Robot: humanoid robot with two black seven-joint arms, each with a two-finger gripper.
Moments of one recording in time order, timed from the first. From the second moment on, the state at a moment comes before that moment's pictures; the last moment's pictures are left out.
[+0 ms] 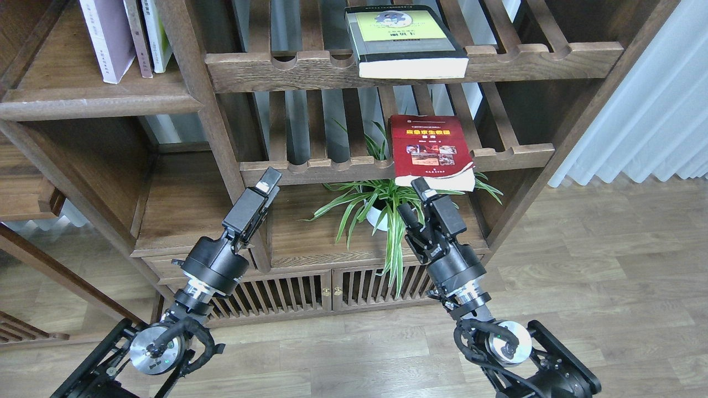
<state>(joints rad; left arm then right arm) -0.07 0.00 -1.13 -1.31 0.07 -0.49 0.02 0.10 0.01 1.19 1.10 0.31 0.45 -0.09</state>
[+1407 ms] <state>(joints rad) -0.05 0.00 -1.03 -1.30 0.08 -0.49 0.03 0.40 0.02 1.21 0.84 0.39 0.19 -0.01</state>
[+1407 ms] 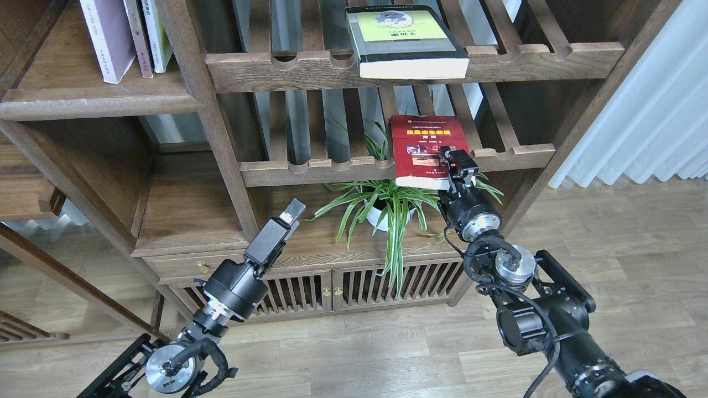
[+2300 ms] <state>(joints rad) -0.02 0.00 -0.95 -1.30 0.09 -0.49 0.02 0.37 0.01 1.24 0.89 0.46 0.23 -0.09</state>
